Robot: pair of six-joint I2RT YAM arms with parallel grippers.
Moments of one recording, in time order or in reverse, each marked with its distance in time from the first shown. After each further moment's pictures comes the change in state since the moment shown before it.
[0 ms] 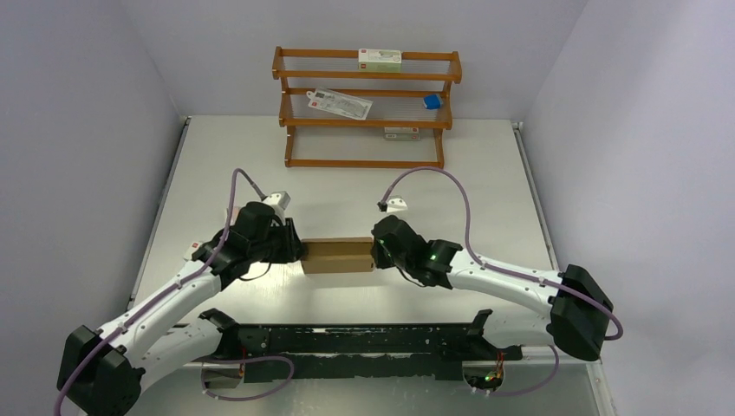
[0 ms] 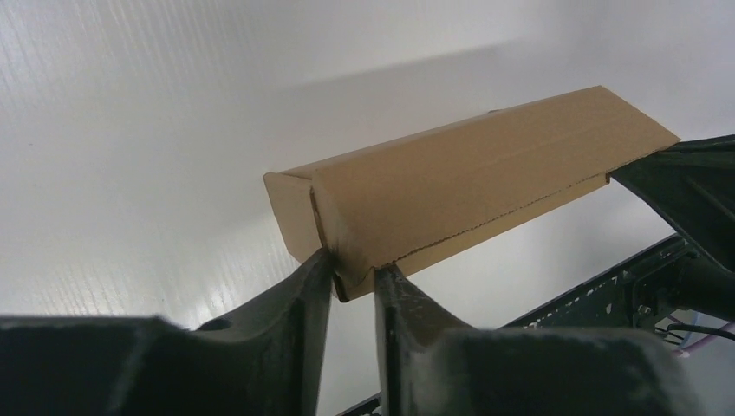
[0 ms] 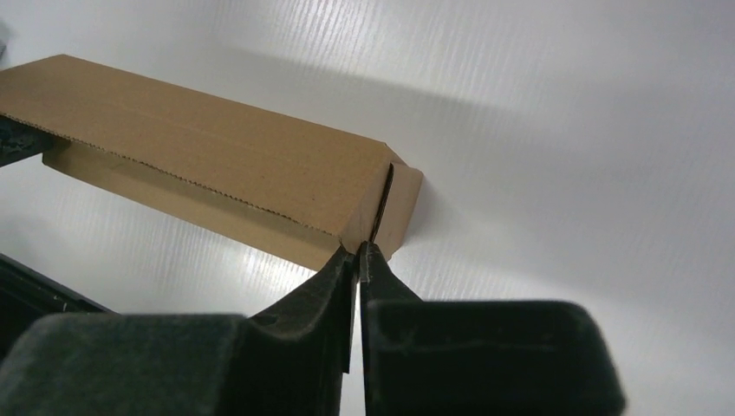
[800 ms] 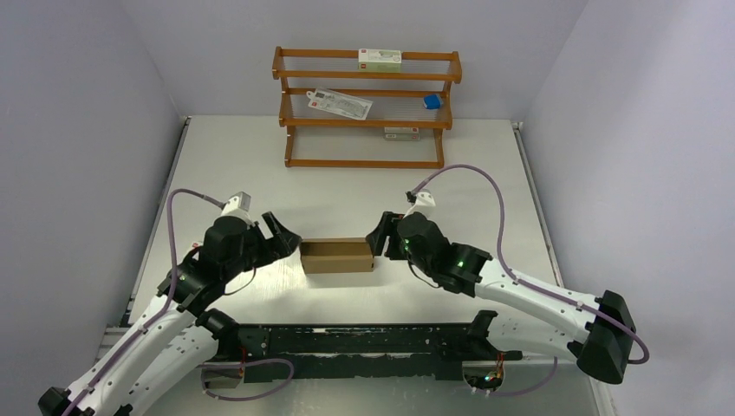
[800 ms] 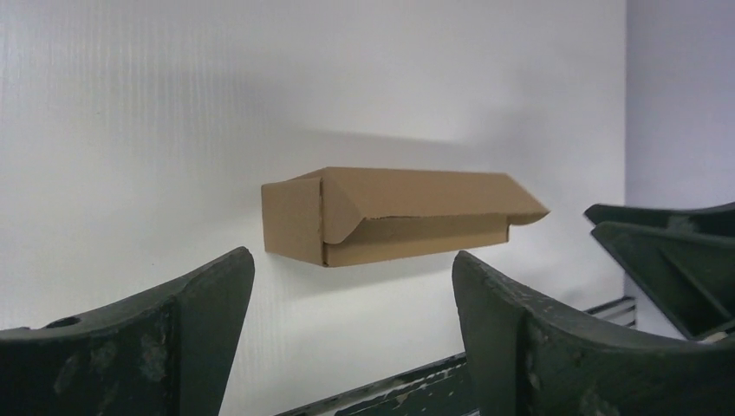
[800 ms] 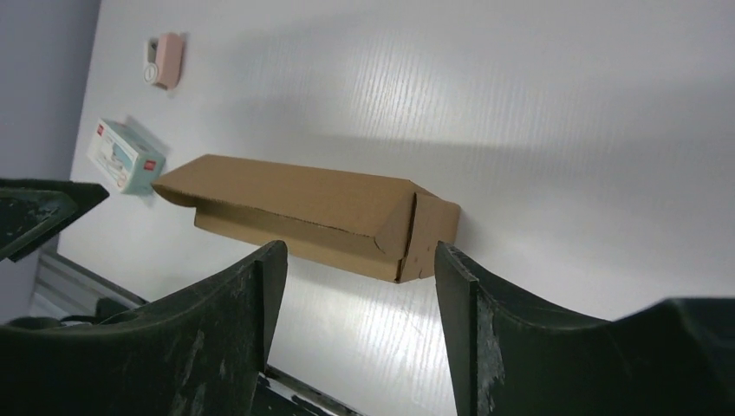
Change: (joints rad) left arm -0.002 -0.317 0.000 -0.134 -0.158 -0.247; right arm -0.020 -0.217 -0.014 -0.011 0.050 0.146
